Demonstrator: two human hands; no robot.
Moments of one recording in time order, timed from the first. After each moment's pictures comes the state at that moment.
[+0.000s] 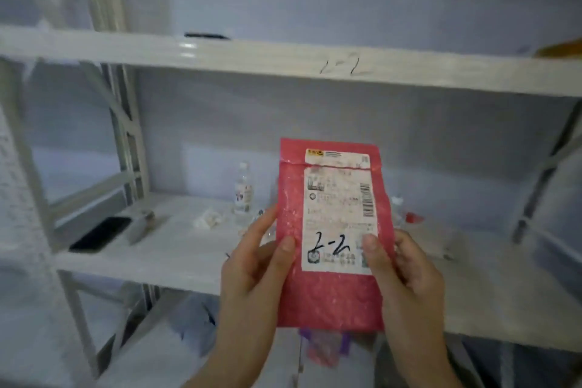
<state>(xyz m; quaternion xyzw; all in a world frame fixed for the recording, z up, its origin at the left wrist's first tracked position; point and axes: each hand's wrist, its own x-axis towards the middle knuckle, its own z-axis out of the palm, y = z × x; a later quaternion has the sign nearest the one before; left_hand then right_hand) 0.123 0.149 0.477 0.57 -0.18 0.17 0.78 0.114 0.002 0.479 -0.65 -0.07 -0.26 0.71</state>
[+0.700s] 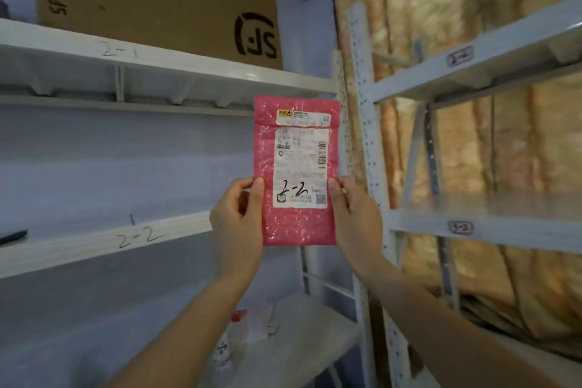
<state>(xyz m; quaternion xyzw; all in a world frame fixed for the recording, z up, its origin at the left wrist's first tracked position) 0.049 0.012 0.724 0.49 -0.44 0.25 0.71 -0.049 -0.099 0.711 -0.70 0.12 -0.64 0.29</state>
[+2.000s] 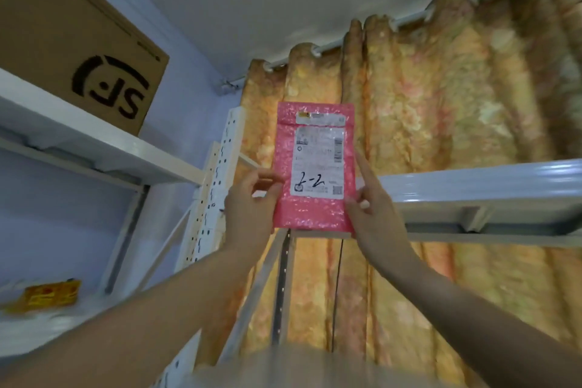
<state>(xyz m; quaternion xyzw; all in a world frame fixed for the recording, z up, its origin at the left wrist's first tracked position) -0.115 -0.277 0.904 0.26 -0.55 0.10 0.79 -0.276 -0.319 0.905 -0.74 0.13 -0.65 -0.03</state>
